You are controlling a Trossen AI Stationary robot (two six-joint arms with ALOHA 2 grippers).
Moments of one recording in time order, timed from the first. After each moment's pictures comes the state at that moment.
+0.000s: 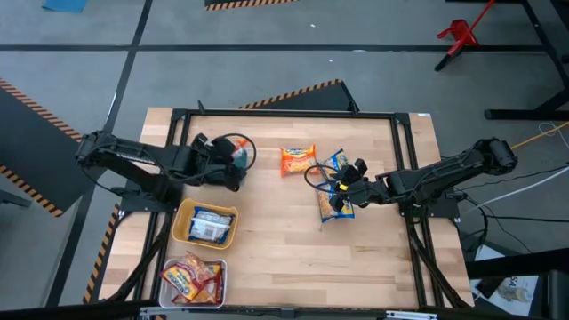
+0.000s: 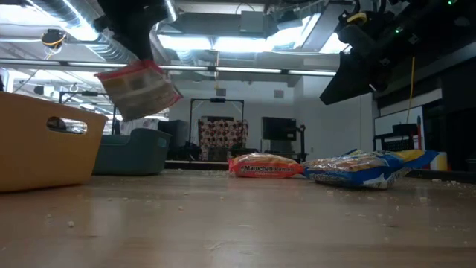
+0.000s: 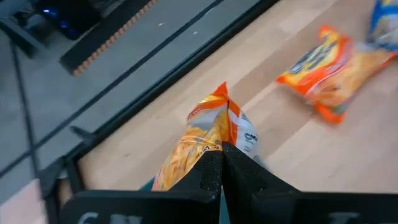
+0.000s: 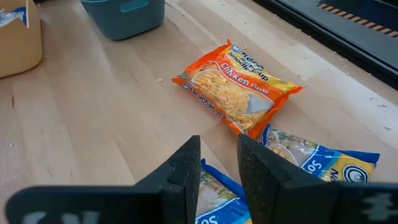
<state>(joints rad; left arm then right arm) -0.13 1.25 1.13 -1.08 -0.85 -0.80 0.23 1.21 0.65 -0.22 0.62 0.57</state>
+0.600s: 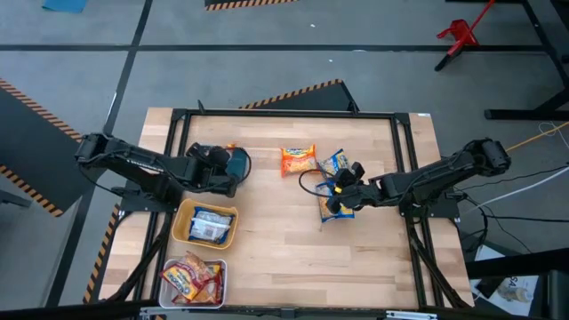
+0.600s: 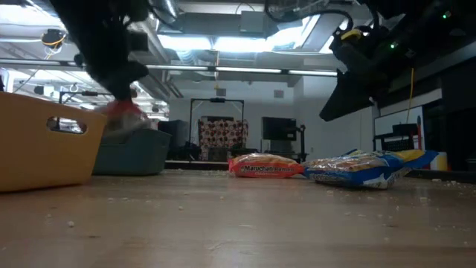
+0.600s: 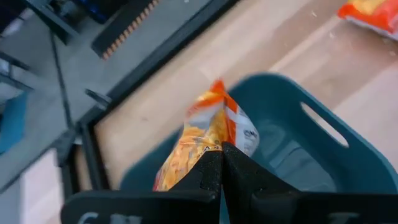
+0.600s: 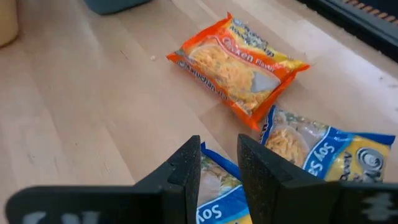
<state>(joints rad) -0.12 1.25 0.83 -1.00 -0.88 -0.91 0.23 1.31 0.65 -0.21 0.61 0.62</state>
